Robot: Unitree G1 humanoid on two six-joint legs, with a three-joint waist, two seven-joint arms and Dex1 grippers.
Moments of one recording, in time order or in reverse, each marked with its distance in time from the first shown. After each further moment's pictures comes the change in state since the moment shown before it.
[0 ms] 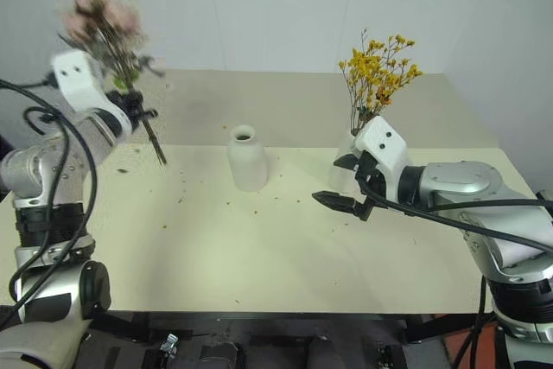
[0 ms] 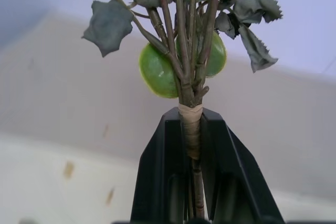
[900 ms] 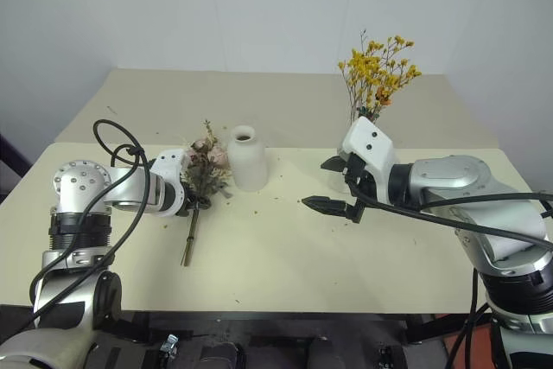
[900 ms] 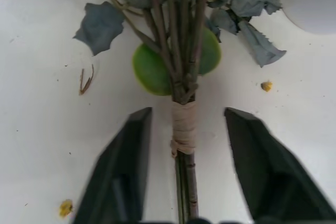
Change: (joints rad) left arm 0.068 -0.095 -0.089 0.130 -0.599 0.836 0.648; right arm -0.059 0.002 0.062 0.002 0.005 0.001 0.065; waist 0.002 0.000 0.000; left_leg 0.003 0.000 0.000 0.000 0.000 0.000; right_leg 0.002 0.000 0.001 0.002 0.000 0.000
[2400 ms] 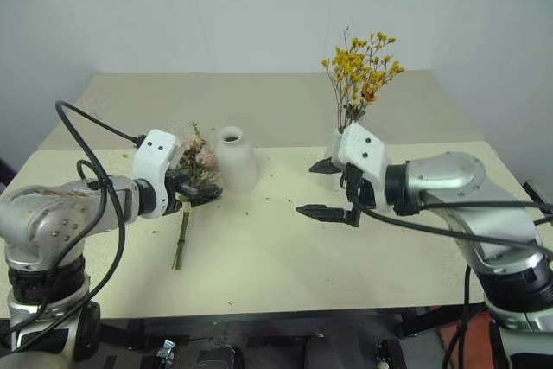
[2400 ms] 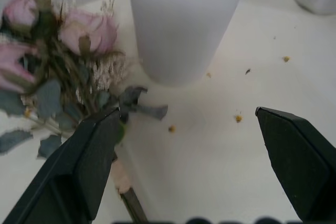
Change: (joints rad) left arm 0.219 0.099 -0.041 -0.737 0.418 0.000 -0.732; right arm -0.062 -0.004 0.068 0.058 -0.038 -0.161 0.157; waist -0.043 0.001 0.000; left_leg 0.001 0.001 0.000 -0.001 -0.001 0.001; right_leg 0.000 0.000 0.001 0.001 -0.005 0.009
